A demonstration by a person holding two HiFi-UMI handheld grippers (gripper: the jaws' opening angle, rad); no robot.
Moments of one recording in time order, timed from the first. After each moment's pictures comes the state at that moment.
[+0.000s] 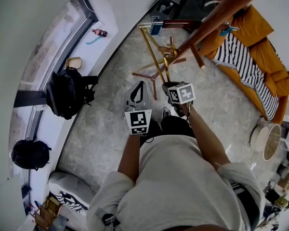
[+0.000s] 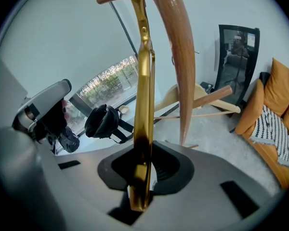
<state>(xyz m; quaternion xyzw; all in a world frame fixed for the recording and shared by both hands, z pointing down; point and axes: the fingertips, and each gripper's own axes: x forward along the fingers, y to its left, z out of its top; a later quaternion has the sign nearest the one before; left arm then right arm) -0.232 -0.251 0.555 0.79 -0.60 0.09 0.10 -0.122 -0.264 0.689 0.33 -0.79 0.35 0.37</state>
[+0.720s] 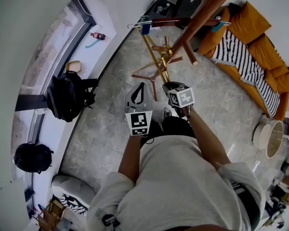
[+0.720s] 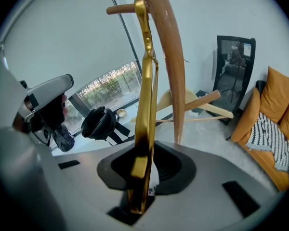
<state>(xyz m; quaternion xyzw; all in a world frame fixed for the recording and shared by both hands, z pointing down) -0.214 -0.243 0.551 0.80 -0.59 0.10 0.09 -0.105 -0.261 0.685 0.35 -0.81 0.31 0.35</state>
